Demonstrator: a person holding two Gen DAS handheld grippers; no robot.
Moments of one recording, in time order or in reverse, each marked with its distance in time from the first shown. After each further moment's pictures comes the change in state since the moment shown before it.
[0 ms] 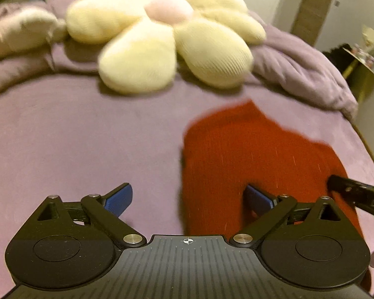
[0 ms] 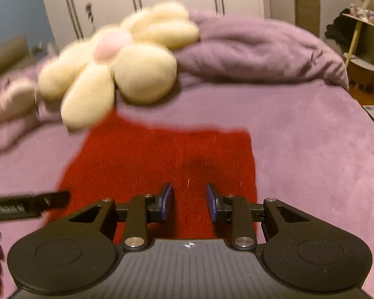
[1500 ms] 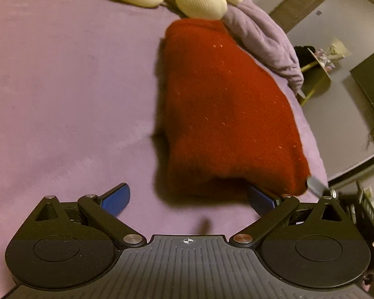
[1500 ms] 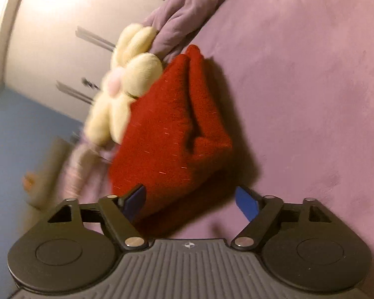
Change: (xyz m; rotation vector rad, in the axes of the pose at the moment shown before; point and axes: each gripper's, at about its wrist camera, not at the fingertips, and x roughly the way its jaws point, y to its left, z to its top) left arm -0.058 0.044 -0.136 -0.202 0.207 -0.376; right arm -0.081 -0.088 -0.164 0.729 0.038 0.444
